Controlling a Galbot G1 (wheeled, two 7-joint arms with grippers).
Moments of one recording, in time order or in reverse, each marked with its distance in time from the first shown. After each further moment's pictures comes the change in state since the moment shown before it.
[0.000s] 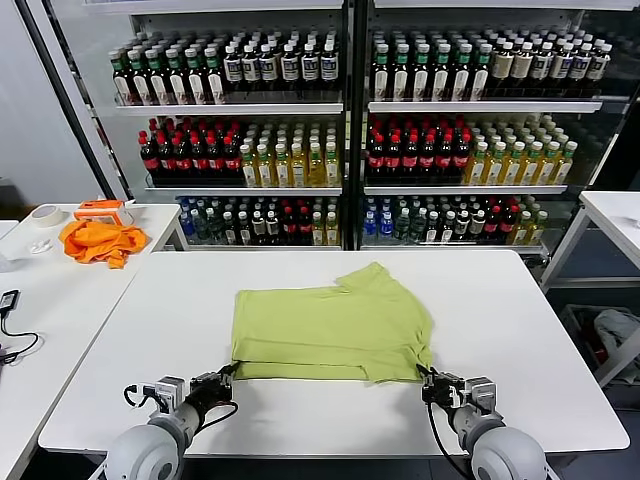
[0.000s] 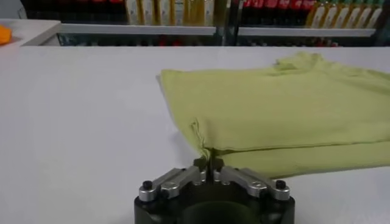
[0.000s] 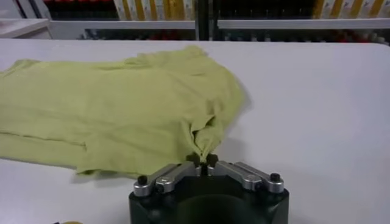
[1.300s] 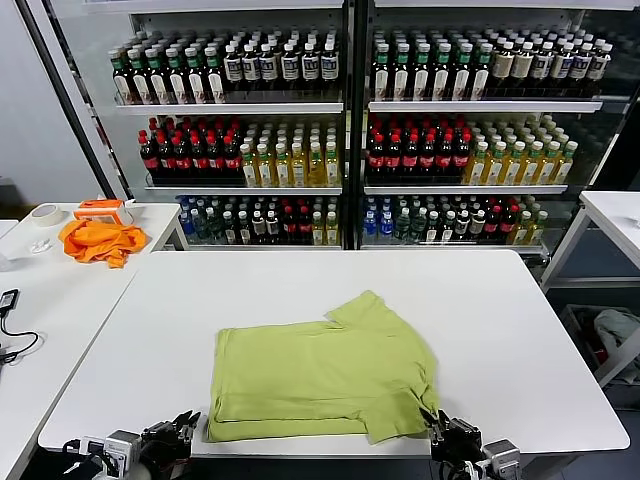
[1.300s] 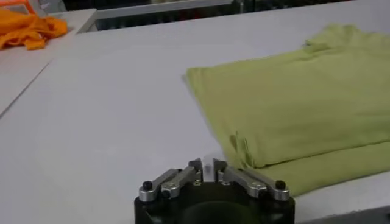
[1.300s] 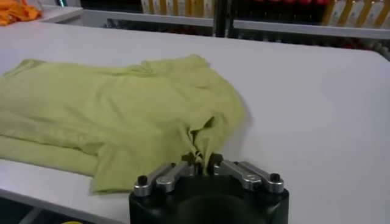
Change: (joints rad) left arm 0.429 0.042 -0.288 -0.293 0.077 0.014 -0.060; right arm -0.355 -0.065 0.143 0.283 -0.099 0.035 -0.050
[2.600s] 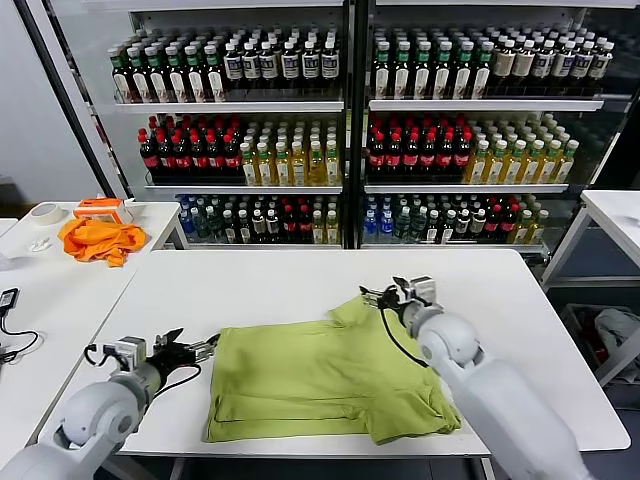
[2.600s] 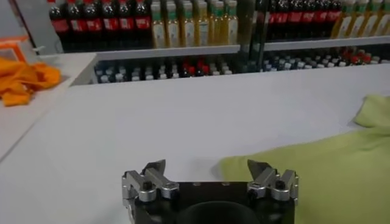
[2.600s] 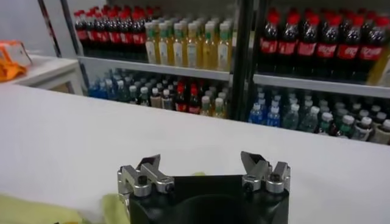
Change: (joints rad) left arm -0.632 0.082 0.290 0.437 -0.191 -0.066 0.121; right arm 1.114 0.216 -0.545 -0.843 0.160 -0.054 0.037
